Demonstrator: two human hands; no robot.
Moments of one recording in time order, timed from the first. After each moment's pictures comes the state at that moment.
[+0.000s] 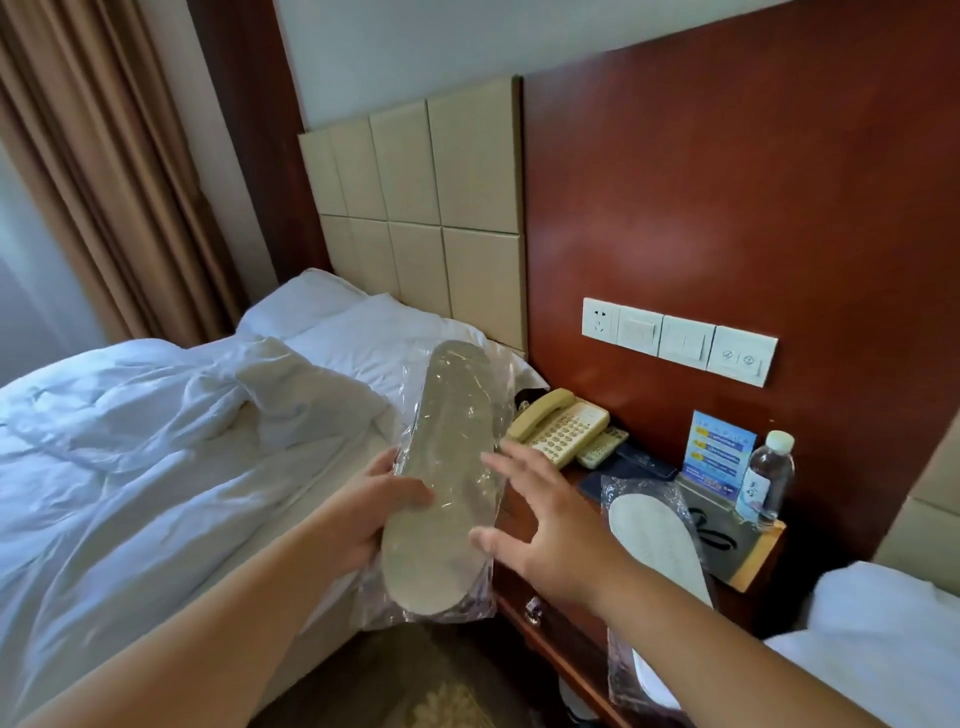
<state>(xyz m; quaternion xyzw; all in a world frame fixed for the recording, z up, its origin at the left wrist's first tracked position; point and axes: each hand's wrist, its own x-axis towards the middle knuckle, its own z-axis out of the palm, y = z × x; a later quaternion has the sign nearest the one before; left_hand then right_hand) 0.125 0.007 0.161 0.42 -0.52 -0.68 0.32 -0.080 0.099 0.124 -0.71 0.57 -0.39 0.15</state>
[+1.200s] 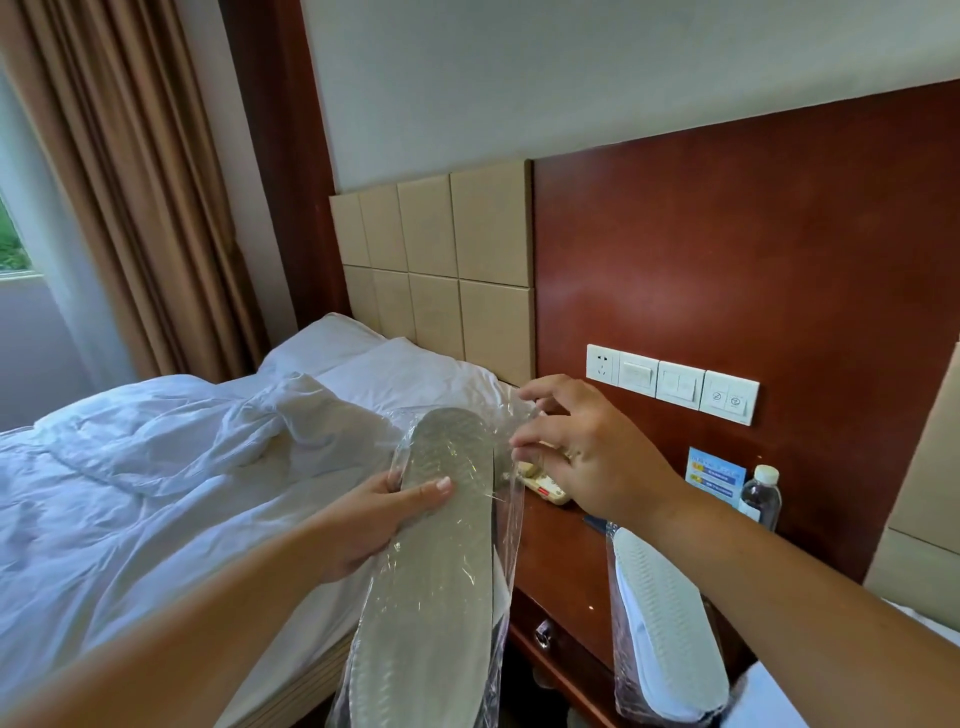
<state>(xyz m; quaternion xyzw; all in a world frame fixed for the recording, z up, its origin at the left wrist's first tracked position) 0.172 0.065 0.218 0.34 -0.66 -0.62 0.25 -0.077 0.144 0.255 -0.78 0.46 -0.40 -0.12</state>
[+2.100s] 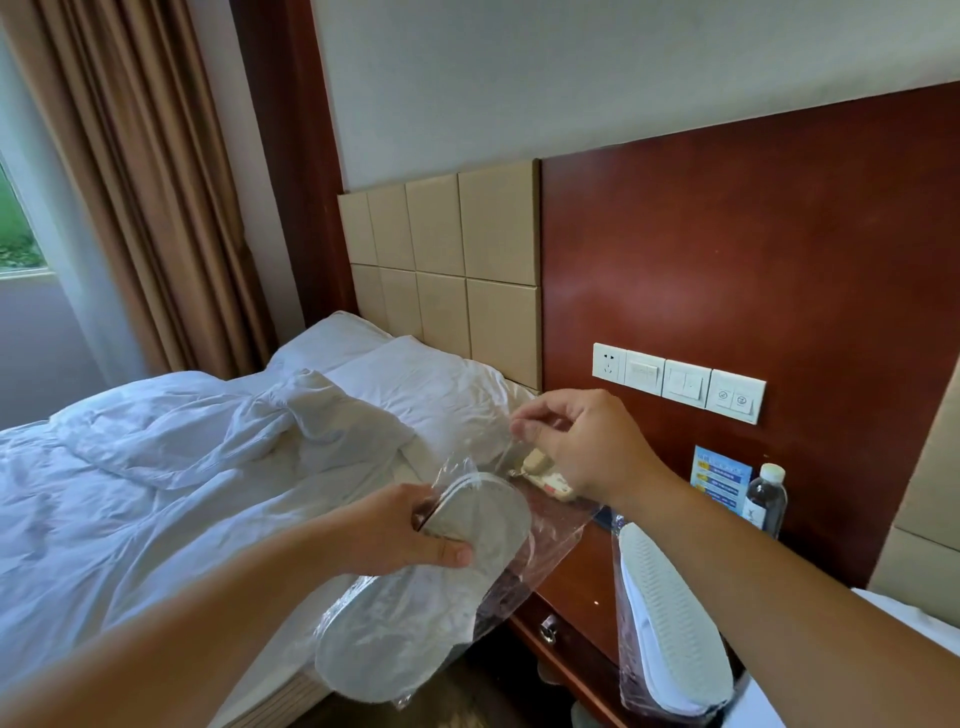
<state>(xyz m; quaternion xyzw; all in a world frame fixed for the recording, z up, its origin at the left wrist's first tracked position) 0.178 0.067 0.219 0.38 -0.86 -0.32 0.10 -0.056 0.139 0.259 -0.63 0.56 -0.52 0.14</state>
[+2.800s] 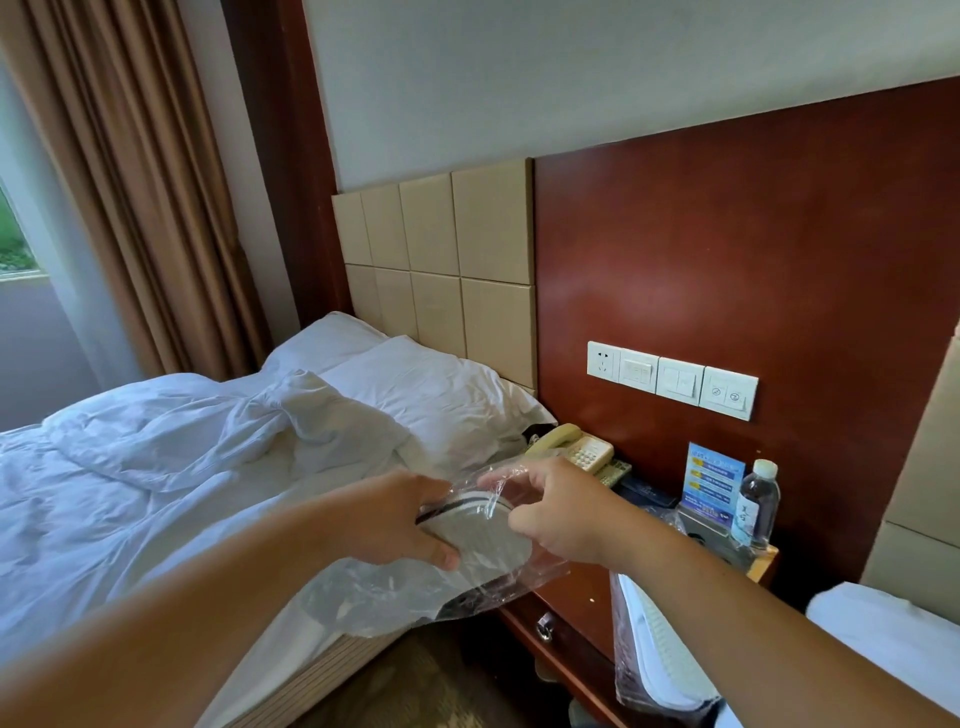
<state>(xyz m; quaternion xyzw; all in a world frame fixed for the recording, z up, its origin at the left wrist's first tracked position) 0.168 0.064 0.237 0.41 -0.90 -0.15 -0.01 -0.044 0.156 0.223 -0.65 0.59 -0.35 0.32</state>
